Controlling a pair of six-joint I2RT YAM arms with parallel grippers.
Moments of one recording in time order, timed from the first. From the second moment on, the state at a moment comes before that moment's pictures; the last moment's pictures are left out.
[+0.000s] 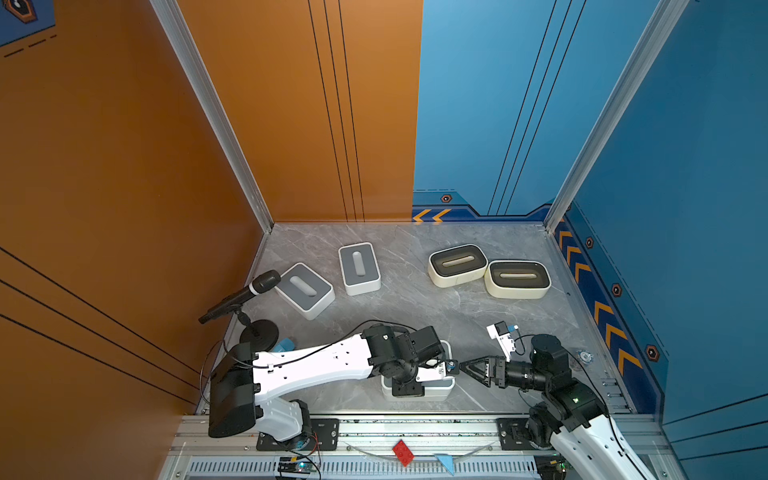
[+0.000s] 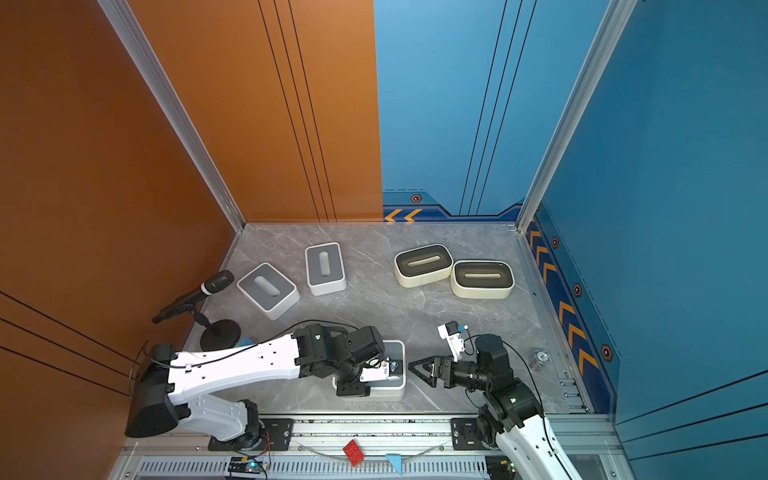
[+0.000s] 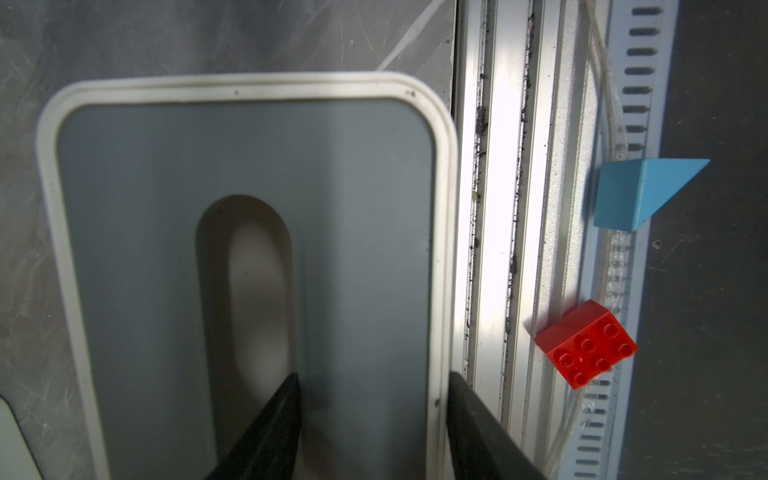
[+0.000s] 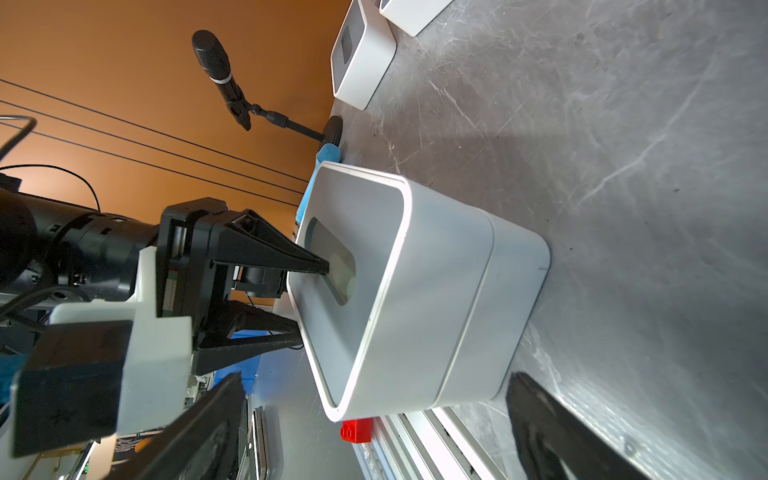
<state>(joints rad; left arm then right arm) -1.22 1.44 1.14 -0.94 0.04 0.33 0.35 0.34 0.25 -0.44 -0.85 0.69</state>
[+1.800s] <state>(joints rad) -1.11 1.20 1.28 -0.94 0.09 0.25 0.24 0.53 0.47 -0.46 -0.79 0.66</state>
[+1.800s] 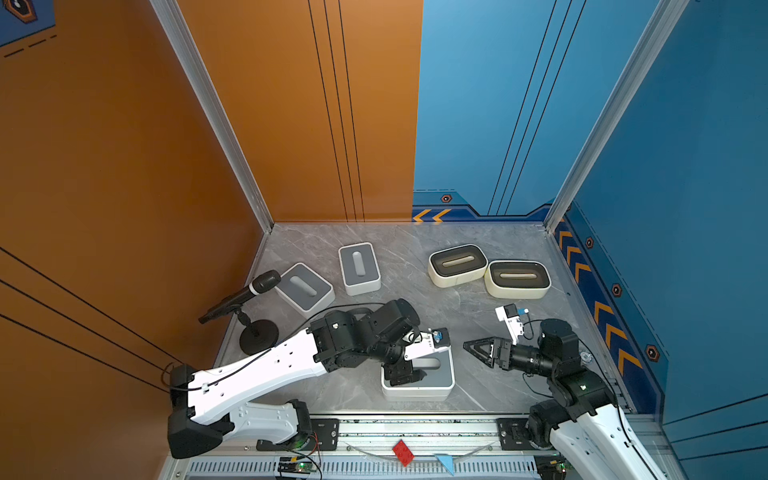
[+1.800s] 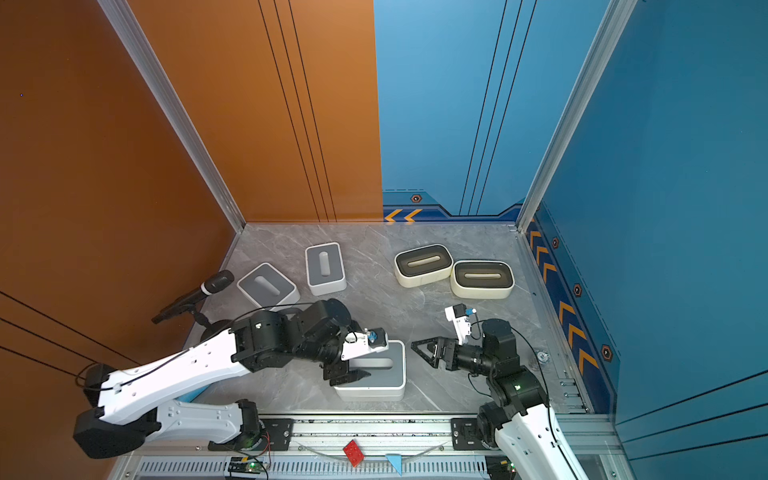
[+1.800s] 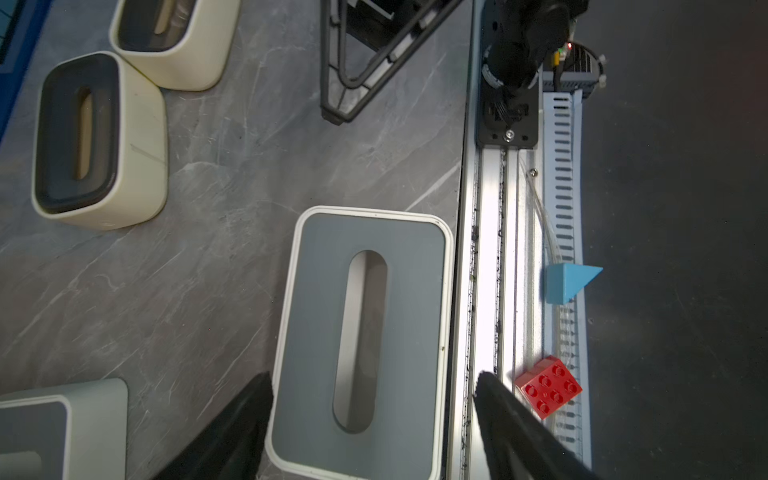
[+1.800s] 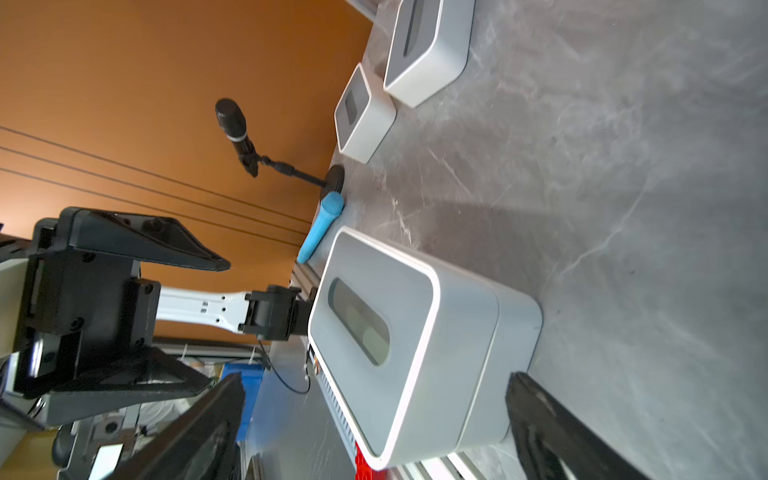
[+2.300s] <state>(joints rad) -0.67 1.44 1.52 -0.92 -0.17 -0.24 0.14 0.98 0.70 -0.26 -0.38 0.64</state>
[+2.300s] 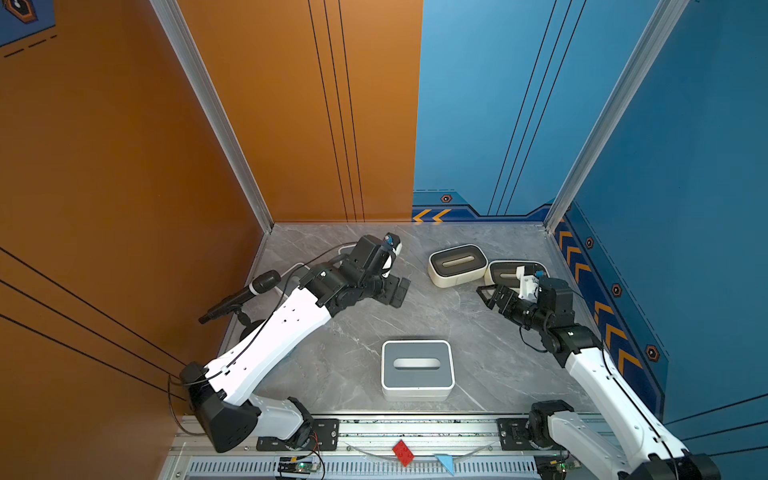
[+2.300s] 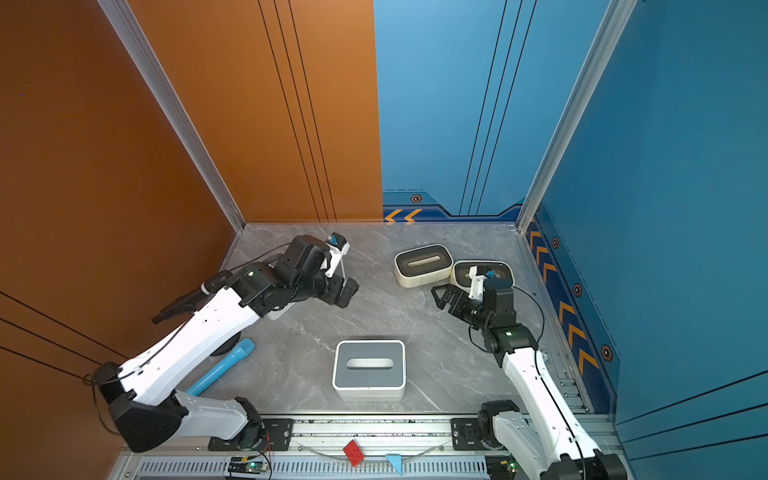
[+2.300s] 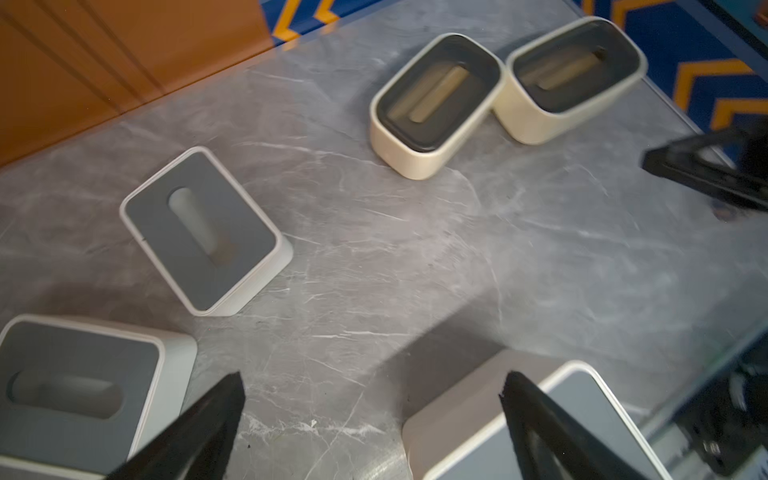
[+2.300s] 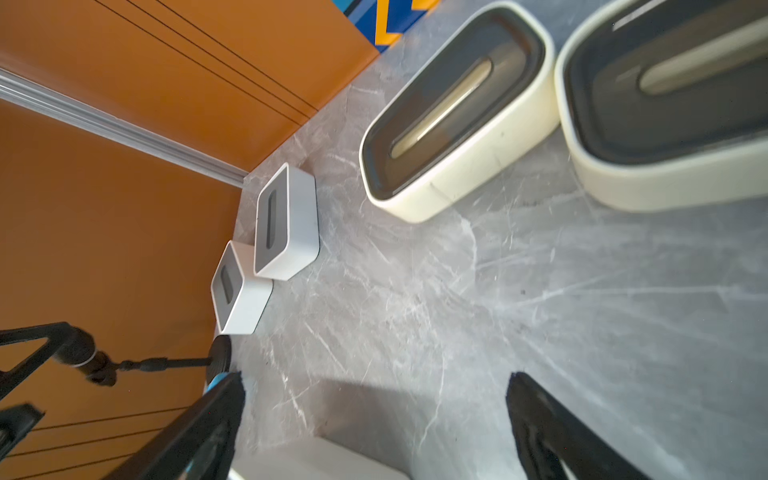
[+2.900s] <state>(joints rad) -0.49 2.16 1.97 -0.95 -0.36 -0.49 0.35 1.24 0.60 0.22 -0.30 0.56</state>
